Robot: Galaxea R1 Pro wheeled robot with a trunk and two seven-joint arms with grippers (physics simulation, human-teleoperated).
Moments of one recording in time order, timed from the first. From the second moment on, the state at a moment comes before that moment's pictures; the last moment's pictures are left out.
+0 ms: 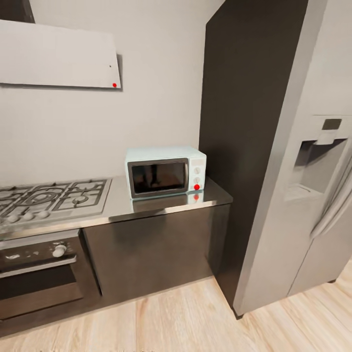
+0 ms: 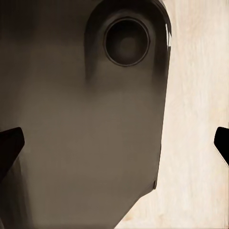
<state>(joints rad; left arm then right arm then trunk) 0.00 0.00 0.01 -0.06 0.11 -0.01 0.01 0.00 0.00 0.00 0.00 0.01 -0.01 -0.01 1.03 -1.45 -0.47</state>
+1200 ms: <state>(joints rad) 0.00 0.00 0.01 -0.06 0.11 -0.01 0.01 0.00 0.00 0.00 0.00 0.01 -0.01 -0.01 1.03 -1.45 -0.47</state>
